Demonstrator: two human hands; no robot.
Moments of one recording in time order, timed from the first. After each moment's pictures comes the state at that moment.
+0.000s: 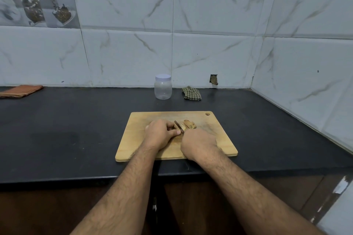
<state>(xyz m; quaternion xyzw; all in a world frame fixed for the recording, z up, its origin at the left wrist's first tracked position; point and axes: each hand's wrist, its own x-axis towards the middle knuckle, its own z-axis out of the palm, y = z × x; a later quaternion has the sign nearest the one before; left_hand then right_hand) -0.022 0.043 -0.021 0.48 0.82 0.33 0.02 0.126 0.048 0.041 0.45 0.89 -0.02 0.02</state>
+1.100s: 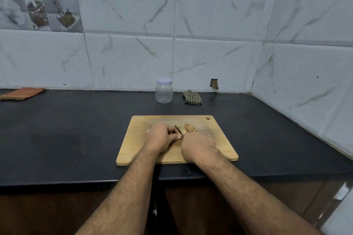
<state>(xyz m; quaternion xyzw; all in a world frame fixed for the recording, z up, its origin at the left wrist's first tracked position) -0.024 0.044 -0.020 0.48 0.82 0.31 0.04 0.123 0.047 0.048 0.43 0.90 -0.03 0.05</state>
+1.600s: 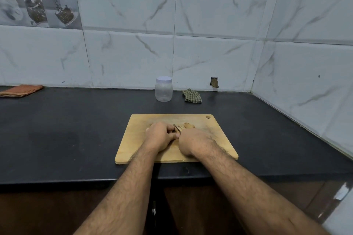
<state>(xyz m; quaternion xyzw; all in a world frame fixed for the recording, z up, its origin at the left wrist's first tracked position) -0.026 0.046 -0.021 0.48 0.82 0.30 0.04 0.113 0.055 0.053 0.41 0.91 -0.02 0.09</state>
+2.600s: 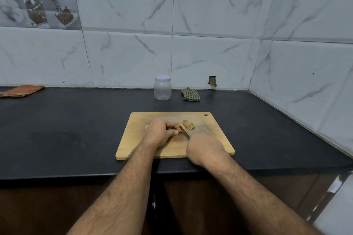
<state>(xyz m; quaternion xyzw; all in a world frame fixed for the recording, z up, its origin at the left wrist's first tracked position) -0.021 0.040 -0.016 0.47 0.82 0.33 0.07 0.149 0.045 0.040 0.45 0.89 -0.05 0.02</state>
